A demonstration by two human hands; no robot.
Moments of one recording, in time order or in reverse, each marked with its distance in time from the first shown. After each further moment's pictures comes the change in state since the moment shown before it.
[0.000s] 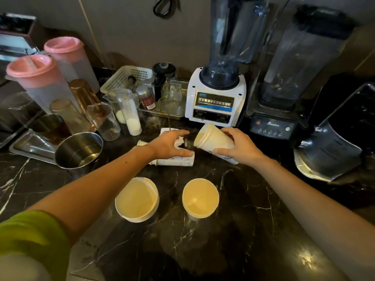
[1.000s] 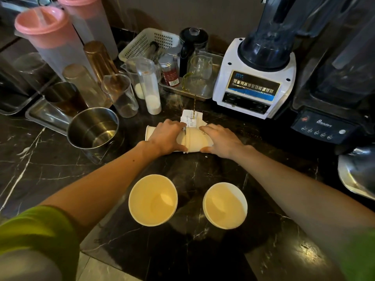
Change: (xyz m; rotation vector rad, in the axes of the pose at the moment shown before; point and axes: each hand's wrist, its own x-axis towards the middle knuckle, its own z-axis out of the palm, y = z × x) left_hand 0.002 -0.077 0.011 0.364 0.079 -0.198; right_hand 0.085 -0.044 0.106 -0.497 -0.348 -0.218
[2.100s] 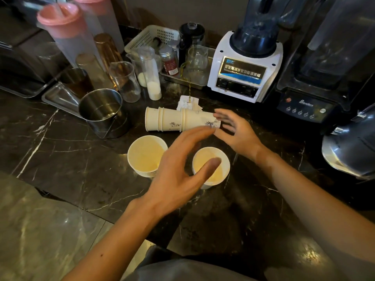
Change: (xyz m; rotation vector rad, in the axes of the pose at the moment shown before) left_hand -0.215 0.145 -0.018 -0.940 0.495 0.265; right_hand -0.126 0.006 -0.004 0.835 0.322 -0.131
